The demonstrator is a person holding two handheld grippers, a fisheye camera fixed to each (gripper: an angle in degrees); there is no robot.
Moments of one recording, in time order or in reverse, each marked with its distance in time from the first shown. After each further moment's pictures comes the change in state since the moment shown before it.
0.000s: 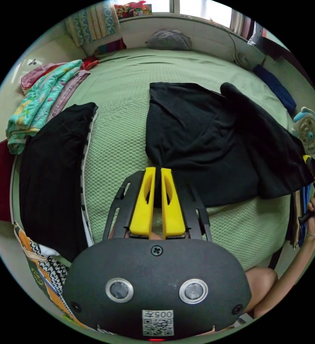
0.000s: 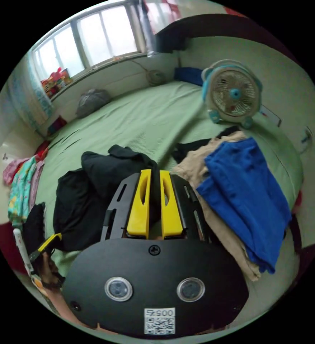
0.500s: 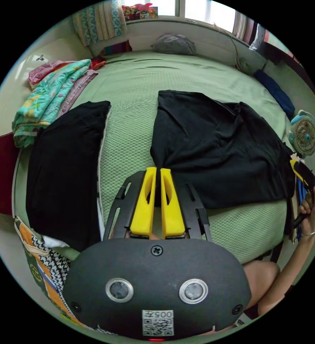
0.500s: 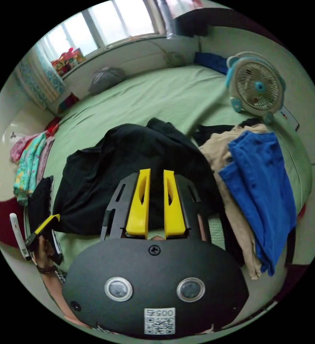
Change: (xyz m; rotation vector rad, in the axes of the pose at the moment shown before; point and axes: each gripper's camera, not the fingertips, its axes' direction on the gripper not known) left arm -0.015 0.029 -0.030 0.010 -0.042 -0.030; right arm -0.058 0.018 0.020 -0.200 -0.135 -0.238
